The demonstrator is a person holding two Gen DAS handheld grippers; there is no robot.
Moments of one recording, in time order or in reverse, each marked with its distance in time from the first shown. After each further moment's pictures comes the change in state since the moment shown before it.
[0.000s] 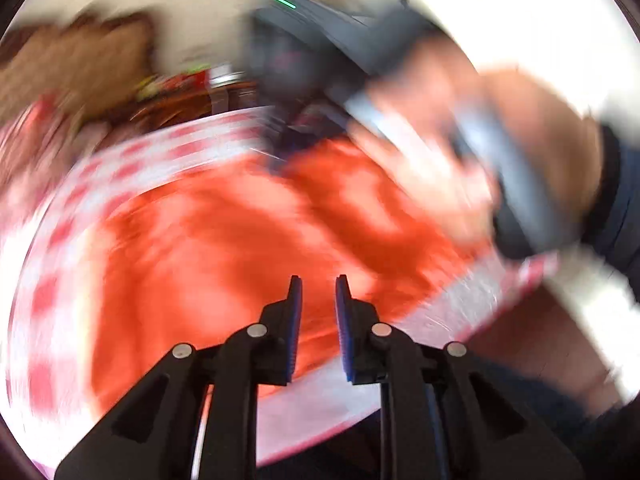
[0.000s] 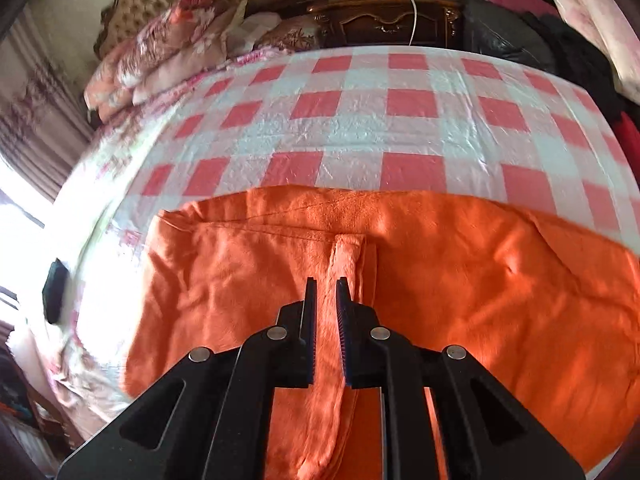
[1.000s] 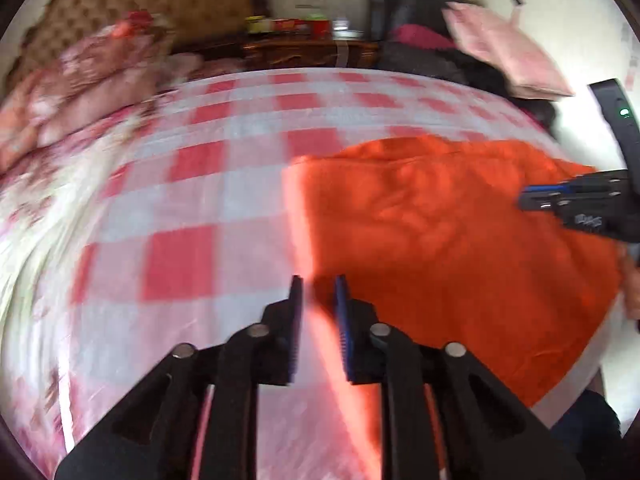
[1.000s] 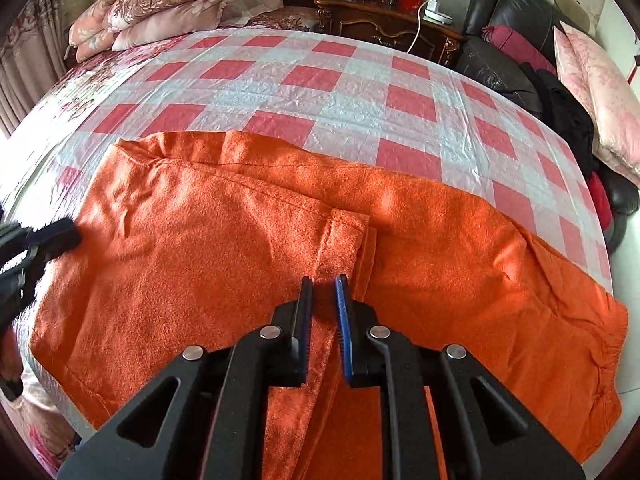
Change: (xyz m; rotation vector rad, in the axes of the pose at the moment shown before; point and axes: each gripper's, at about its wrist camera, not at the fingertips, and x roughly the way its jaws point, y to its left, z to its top) left arm 0.030 0.171 -0.001 -0.145 0.133 0.255; right arm 0.028 0.021 -0.023 -0.160 -0.022 -0.245
